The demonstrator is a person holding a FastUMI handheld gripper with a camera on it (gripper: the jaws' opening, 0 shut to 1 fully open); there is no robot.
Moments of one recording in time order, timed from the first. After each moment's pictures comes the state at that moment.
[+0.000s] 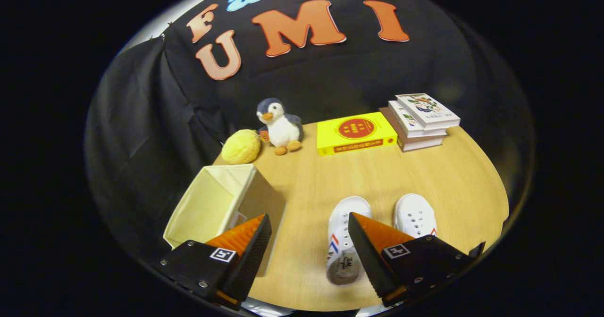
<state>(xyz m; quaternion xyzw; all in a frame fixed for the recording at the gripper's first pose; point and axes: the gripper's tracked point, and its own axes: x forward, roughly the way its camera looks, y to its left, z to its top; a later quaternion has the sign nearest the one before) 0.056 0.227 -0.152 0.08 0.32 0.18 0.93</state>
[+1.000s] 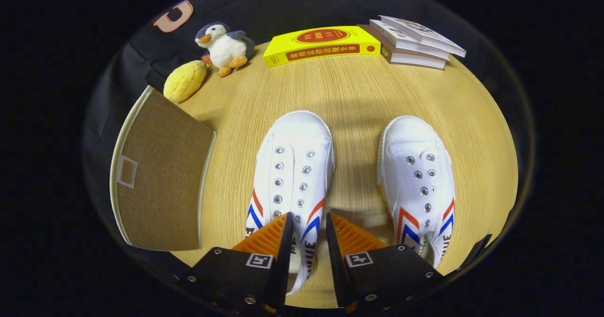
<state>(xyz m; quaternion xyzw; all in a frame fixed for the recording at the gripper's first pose) 0.059 0.205 -0.307 0.04 0.53 0.16 0.83</state>
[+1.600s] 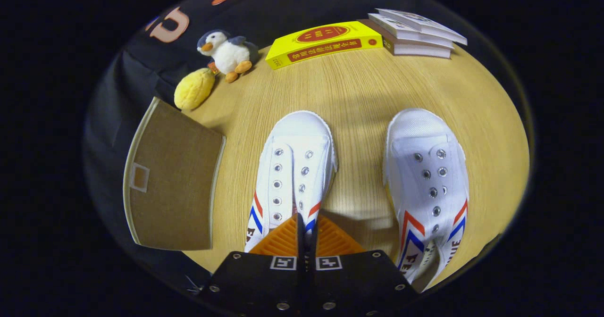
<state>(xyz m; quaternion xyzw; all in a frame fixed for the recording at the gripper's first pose) 0.061 0.204 -0.308 0.13 0.52 0.20 0.82</state>
